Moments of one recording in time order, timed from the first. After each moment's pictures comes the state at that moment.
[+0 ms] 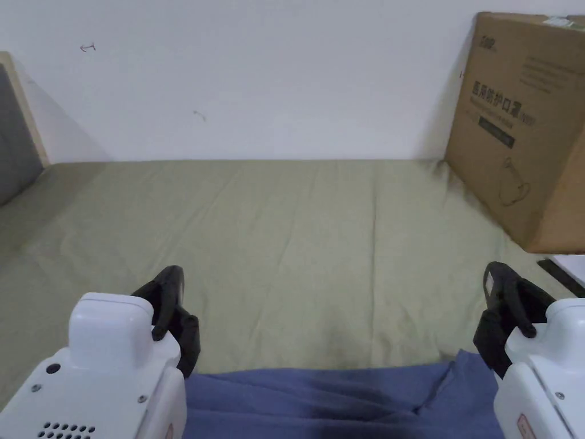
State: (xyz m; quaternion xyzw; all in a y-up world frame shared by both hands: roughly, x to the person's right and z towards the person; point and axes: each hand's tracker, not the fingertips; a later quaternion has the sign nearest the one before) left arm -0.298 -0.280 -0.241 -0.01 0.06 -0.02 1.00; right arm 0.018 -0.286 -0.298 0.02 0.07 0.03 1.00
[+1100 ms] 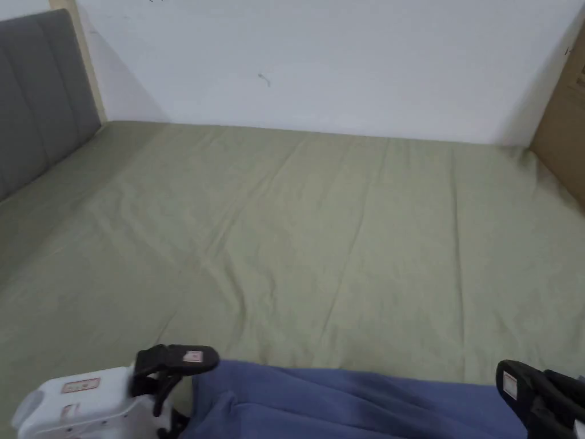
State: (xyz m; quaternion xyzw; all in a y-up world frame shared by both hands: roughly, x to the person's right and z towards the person) left arm -0.525 -0.521 -0.359 -0.38 -0.29 0.69 0.53; right arm -0.052 -0.311 -0.323 -0.24 0.24 0.00 0.94
